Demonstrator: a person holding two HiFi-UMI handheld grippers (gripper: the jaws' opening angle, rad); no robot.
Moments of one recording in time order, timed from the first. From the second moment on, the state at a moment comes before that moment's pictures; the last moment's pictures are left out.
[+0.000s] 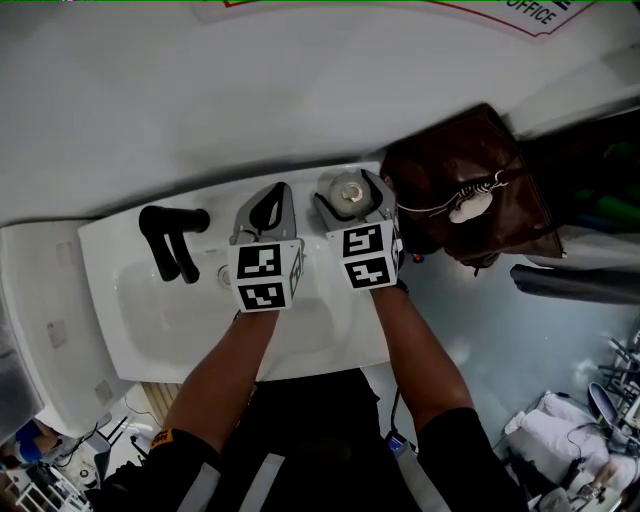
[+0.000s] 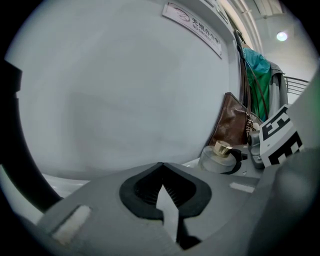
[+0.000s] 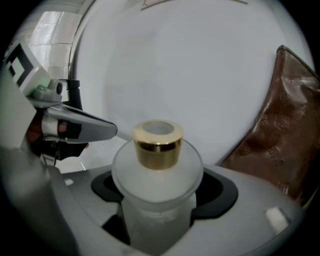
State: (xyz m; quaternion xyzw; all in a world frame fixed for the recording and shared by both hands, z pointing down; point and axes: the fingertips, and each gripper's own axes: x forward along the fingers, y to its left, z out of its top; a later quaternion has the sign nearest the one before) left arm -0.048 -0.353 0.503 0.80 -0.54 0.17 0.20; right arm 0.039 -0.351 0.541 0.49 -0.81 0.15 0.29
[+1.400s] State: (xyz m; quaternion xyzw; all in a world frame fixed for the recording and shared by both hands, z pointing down) left arm -0.065 -0.233 0.404 0.83 -0.53 0.11 0.13; right arm 0.038 -0.220 0.407 0.58 -0.79 0.08 0.18
